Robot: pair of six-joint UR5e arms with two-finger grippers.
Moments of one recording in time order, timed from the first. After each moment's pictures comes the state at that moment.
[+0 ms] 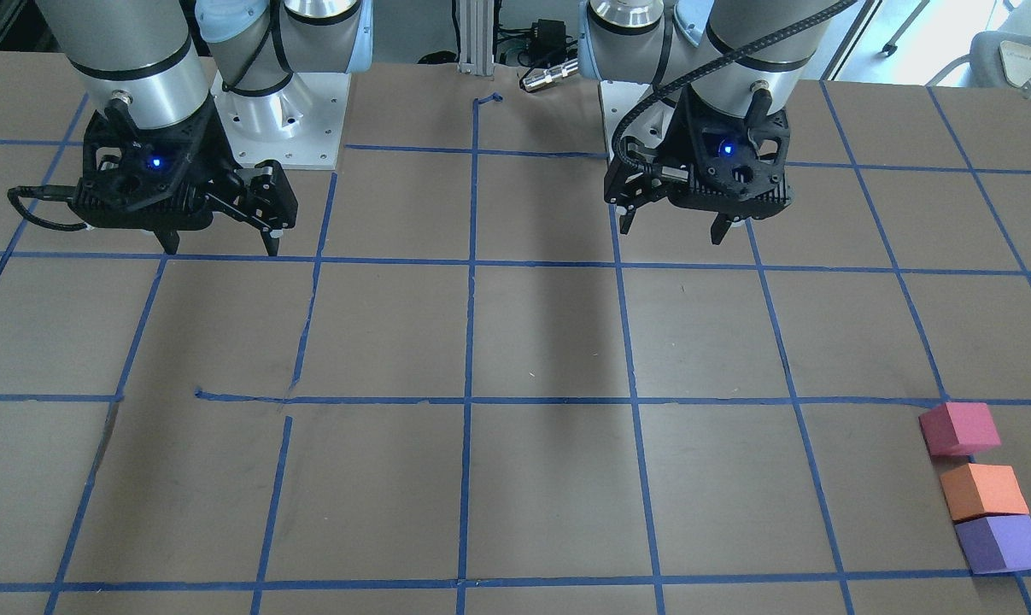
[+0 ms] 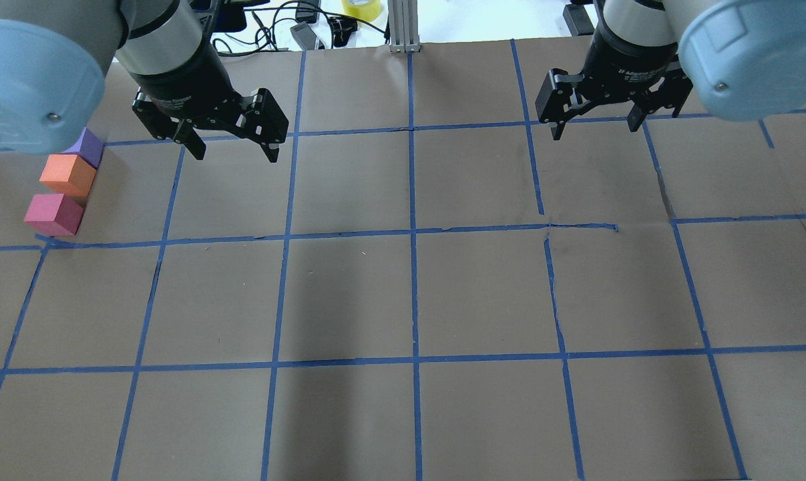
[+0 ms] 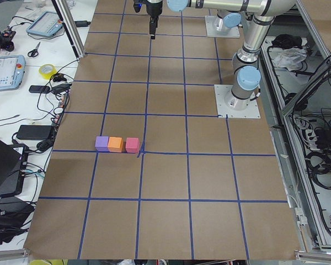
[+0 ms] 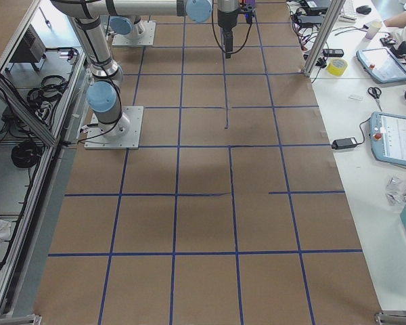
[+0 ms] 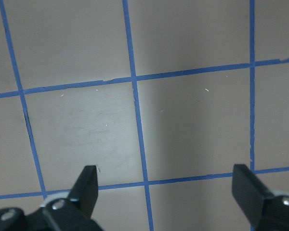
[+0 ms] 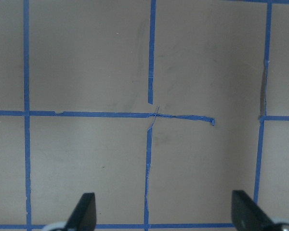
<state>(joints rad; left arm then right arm) -1.64 -1.61 -1.53 -1.54 1.56 0.02 1.62 -1.53 1.55 -1.67 -1.63 0.01</state>
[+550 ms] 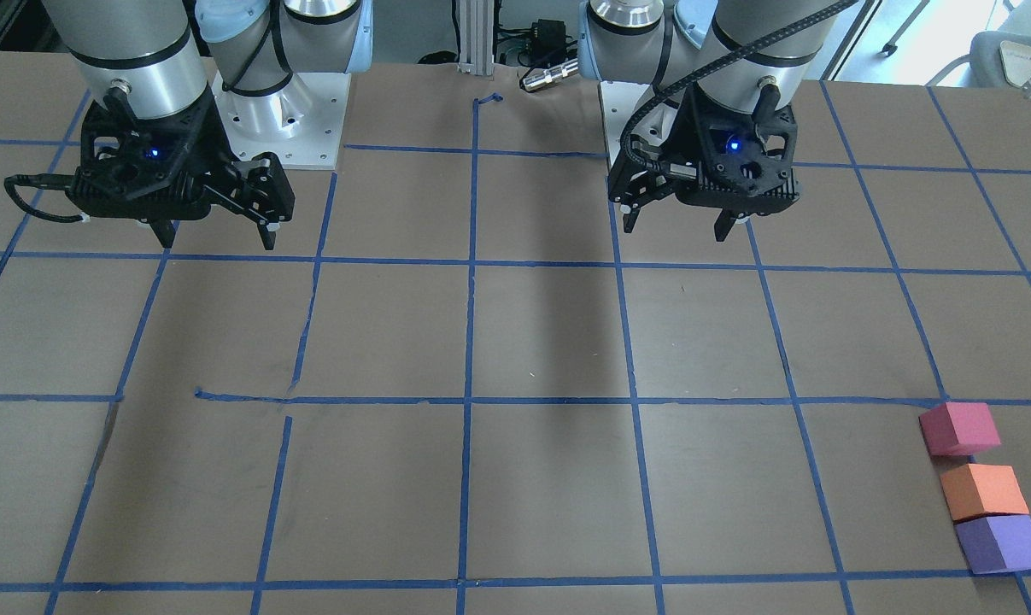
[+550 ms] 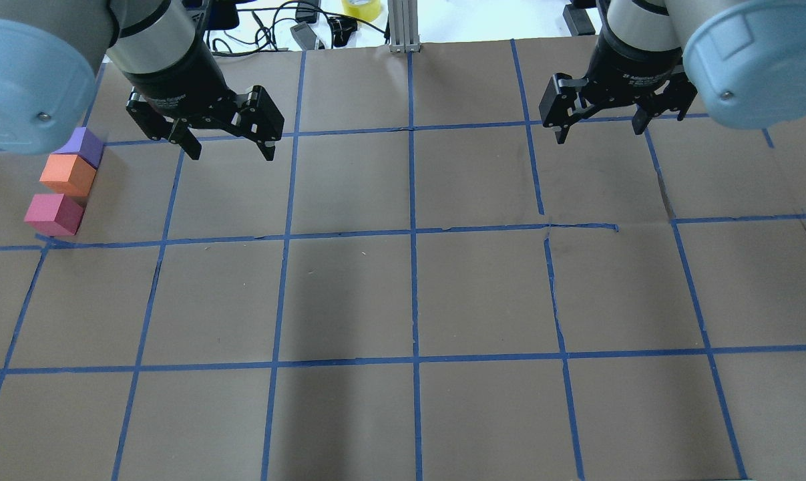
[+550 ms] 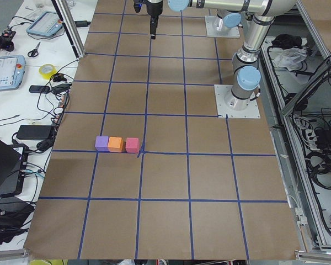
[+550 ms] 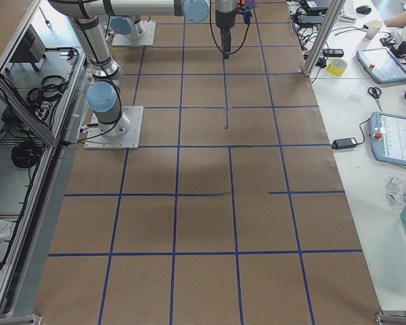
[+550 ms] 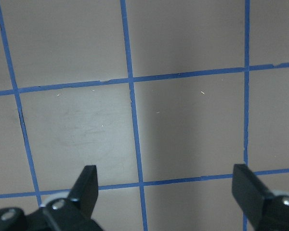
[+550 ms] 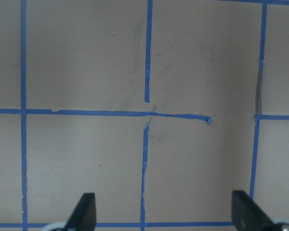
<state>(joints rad) -1.64 -1.60 -1.53 -1.54 1.56 0.00 1.62 -1.54 1.56 -1.67 -1.64 0.00</state>
